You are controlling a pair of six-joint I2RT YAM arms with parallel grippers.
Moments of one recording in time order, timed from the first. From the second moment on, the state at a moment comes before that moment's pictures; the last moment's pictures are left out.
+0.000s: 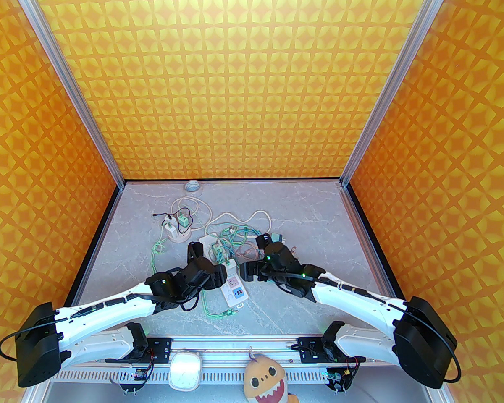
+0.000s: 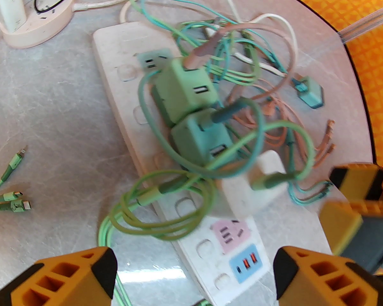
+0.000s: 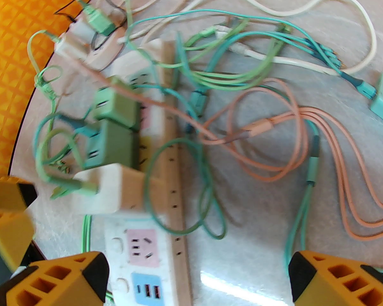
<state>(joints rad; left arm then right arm) -0.98 1.14 0.69 -0.42 -0.32 -1.02 0.78 1.18 0.62 -0.20 -0.02 0.54</state>
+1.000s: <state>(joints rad) -0.52 1.24 0.54 -0.08 0.04 -0.86 1.01 1.54 0.95 -0.32 0.24 0.50</state>
